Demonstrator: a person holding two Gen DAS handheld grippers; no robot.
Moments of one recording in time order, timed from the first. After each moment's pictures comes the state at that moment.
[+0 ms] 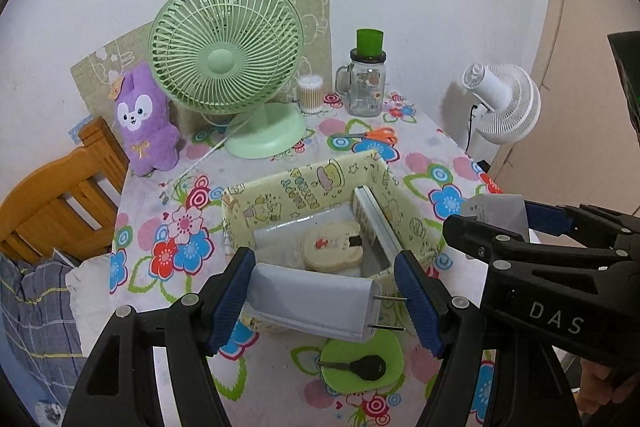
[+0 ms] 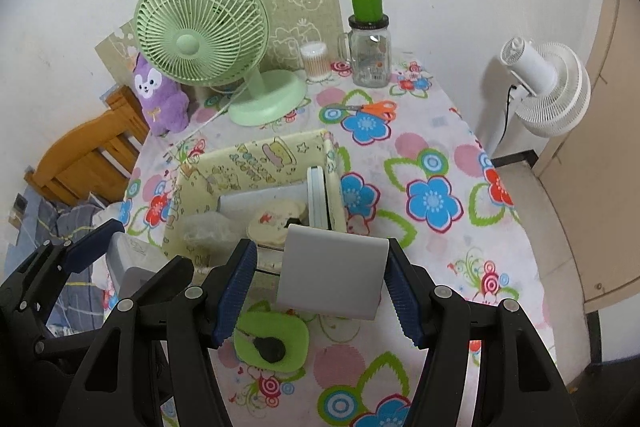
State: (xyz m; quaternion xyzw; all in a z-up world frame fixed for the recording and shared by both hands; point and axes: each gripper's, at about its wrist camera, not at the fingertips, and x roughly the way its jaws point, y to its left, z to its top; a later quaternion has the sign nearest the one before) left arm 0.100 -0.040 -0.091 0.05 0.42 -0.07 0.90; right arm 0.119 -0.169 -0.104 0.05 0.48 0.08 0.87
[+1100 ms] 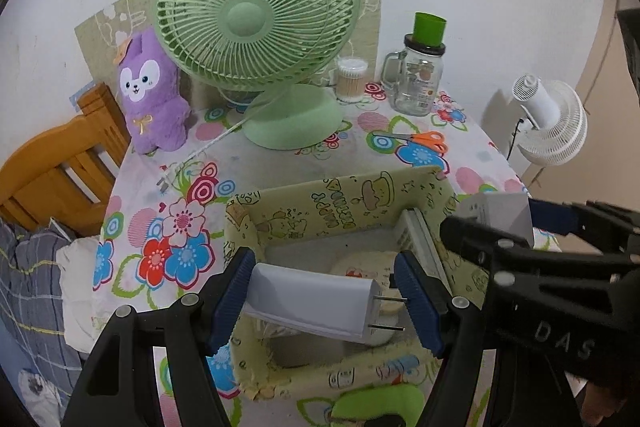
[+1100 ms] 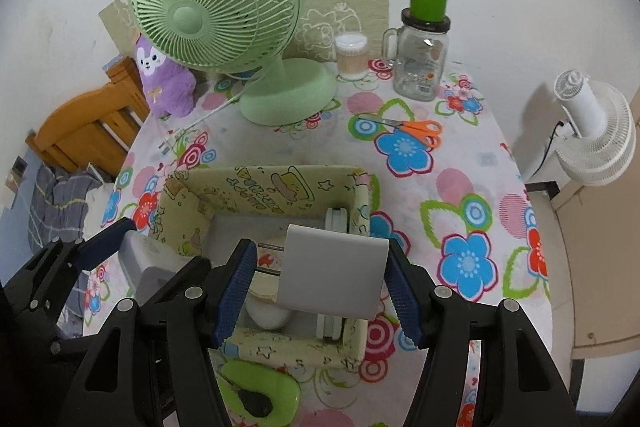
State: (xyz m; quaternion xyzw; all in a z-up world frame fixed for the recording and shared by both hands) left arm 0.174 -0.023 -0.138 0.01 0.45 -0.01 0.89; right arm 0.208 -0.140 -0.143 0.00 0.51 0.14 0.85
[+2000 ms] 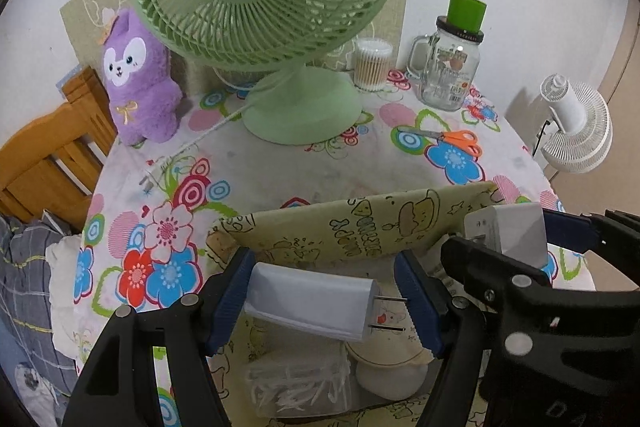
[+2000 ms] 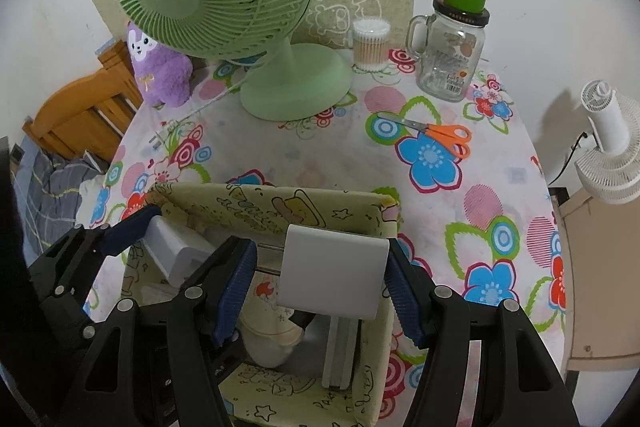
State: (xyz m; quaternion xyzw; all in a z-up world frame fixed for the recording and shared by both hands) left arm 0.225 -0.013 -0.175 0.00 0.47 0.01 0.88; right arm 0.248 -0.116 -0.168 -0.02 0.53 0.15 0.84
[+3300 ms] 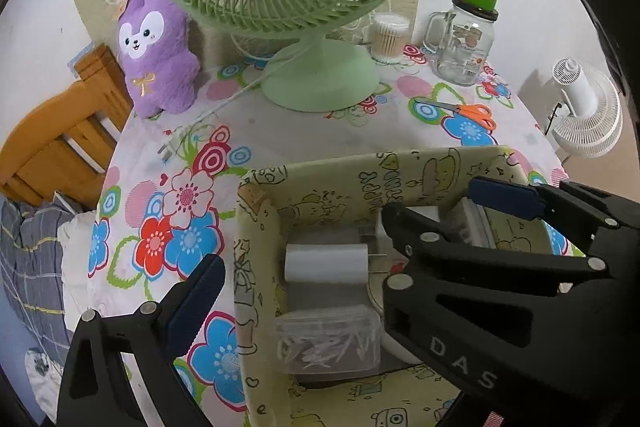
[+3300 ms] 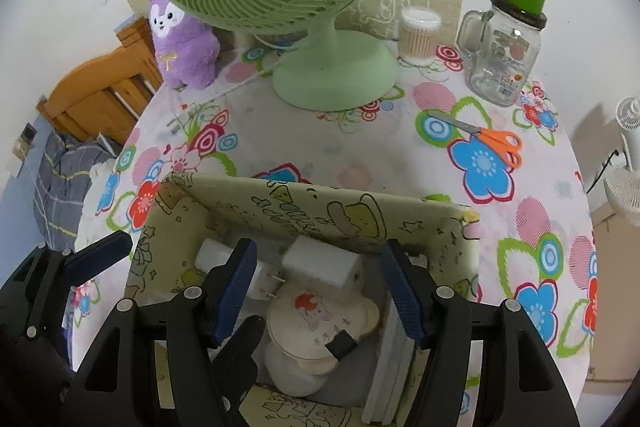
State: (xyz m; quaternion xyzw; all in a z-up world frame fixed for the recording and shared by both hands) left arm 0.209 -0.002 -0.176 0.00 0.51 0.03 0.86; right arm 0.256 -0.082 -0.196 -0.03 0.53 0.20 0.83
